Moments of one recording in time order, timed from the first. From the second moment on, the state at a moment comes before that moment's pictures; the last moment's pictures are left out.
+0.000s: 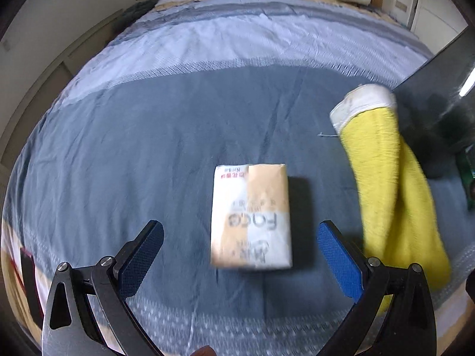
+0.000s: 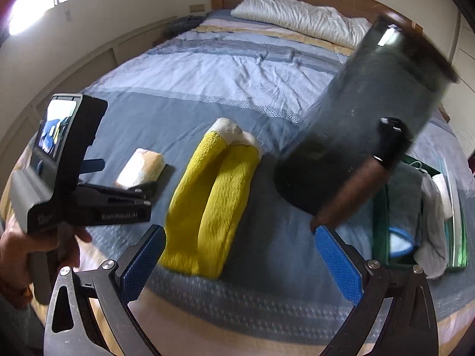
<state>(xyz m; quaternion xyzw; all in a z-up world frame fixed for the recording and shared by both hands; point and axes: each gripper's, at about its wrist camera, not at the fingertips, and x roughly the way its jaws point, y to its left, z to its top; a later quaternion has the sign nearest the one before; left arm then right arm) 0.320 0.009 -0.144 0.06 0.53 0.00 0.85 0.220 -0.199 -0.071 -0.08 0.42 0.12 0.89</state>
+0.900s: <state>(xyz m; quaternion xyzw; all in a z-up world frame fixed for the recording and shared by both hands) 0.340 0.004 -0.159 0.09 0.53 -0.04 0.84 0.280 -0.170 -0.116 -0.05 0.45 0.08 0.89</state>
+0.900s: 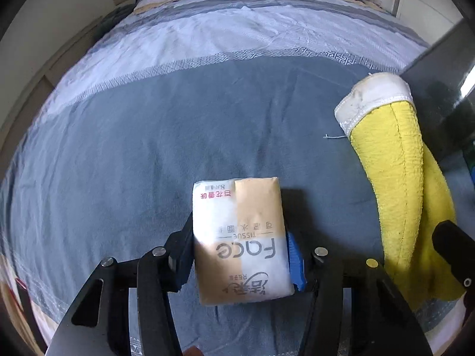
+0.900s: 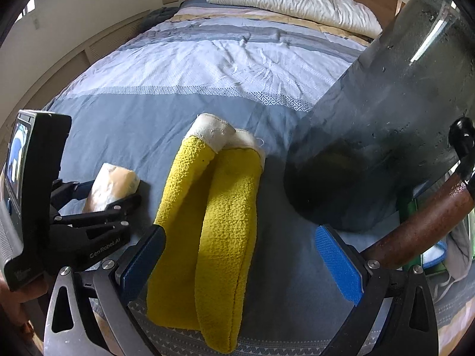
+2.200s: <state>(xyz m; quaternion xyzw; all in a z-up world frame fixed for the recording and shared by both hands) 0.337 0.024 -0.157 0.08 0.53 -0.03 0.84 0.325 -0.126 -0.155 -0.05 0.48 0.06 0.88</state>
